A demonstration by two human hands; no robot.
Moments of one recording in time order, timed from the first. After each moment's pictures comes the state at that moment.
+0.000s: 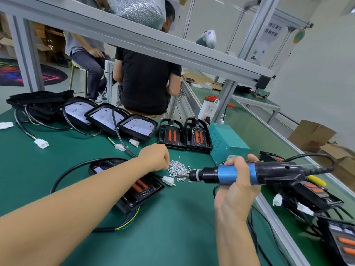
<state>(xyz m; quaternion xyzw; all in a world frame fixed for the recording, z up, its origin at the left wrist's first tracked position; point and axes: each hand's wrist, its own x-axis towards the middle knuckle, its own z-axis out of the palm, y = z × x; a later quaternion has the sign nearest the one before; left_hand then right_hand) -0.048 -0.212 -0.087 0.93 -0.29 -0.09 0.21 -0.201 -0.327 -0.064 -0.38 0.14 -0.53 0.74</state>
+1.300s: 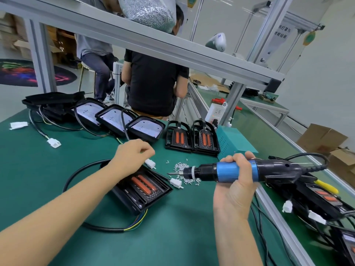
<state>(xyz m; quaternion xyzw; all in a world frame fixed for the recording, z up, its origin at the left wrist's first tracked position) -0.056 -0.134 -0.092 0.89 -0.22 0.03 0.40 -0.192 -0.307 -0.055 -0.34 0.08 -0.45 0.82</state>
